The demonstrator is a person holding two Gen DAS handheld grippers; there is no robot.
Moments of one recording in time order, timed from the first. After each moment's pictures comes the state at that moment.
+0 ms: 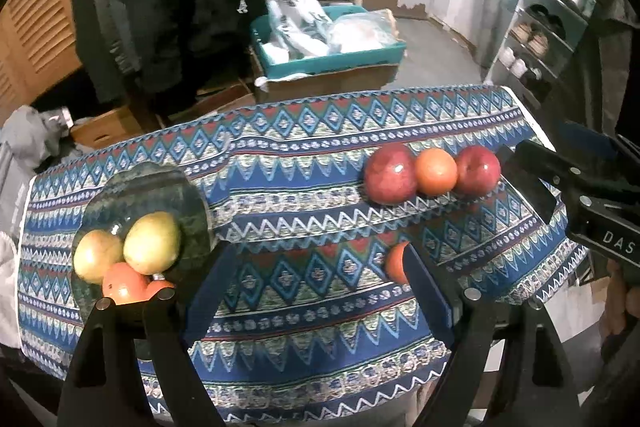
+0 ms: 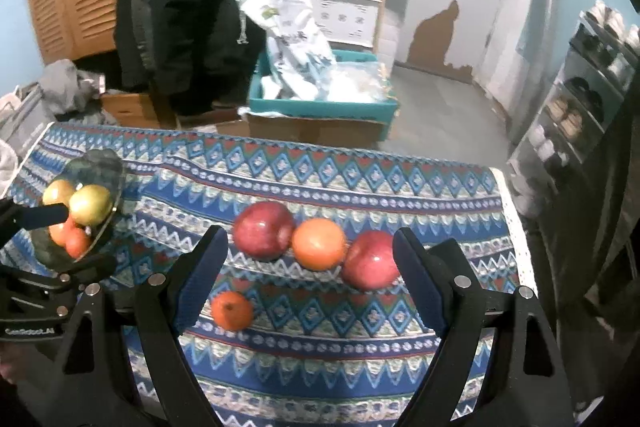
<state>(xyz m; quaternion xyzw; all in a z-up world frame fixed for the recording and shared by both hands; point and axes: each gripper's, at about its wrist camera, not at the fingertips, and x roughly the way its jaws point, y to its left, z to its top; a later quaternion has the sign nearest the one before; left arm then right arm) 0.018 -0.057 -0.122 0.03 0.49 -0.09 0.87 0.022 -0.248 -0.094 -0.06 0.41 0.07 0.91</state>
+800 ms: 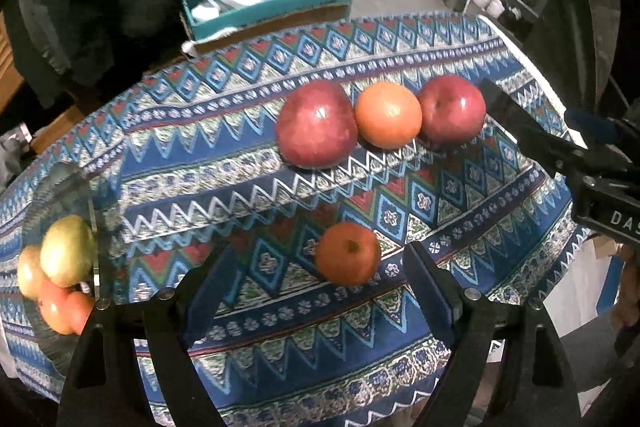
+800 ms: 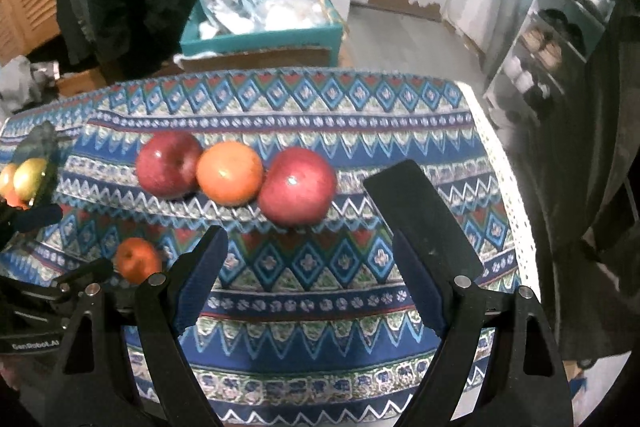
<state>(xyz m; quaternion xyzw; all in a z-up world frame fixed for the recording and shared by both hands) 0.038 -0.136 -0.196 0.08 0.55 -0.14 0.82 0.028 -0.318 -0.162 -0.03 0.49 0.01 0.87</state>
